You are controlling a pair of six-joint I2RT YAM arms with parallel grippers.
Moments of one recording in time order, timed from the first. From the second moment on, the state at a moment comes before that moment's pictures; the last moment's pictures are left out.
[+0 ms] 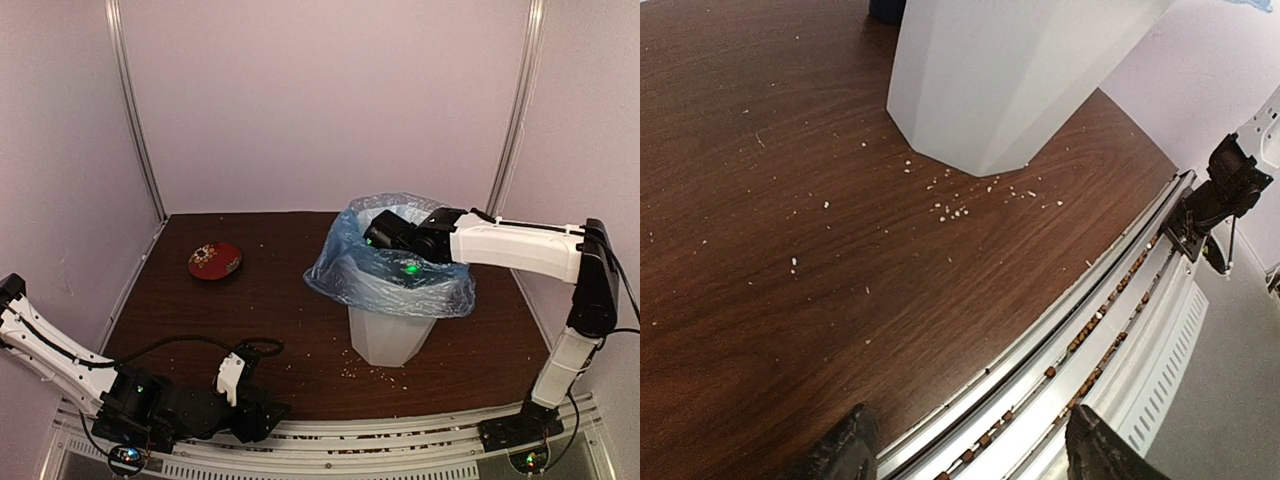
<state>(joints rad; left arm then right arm) -1.70 1.11 0.40 0.11 -0.61 -0.88 0.84 1.74 1.40 -0.96 0.04 0.21</state>
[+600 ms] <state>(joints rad) -1.70 1.08 0.45 0.16 -0.66 -0.83 0.84 1.70 1.30 -0.94 0.04 0.21</state>
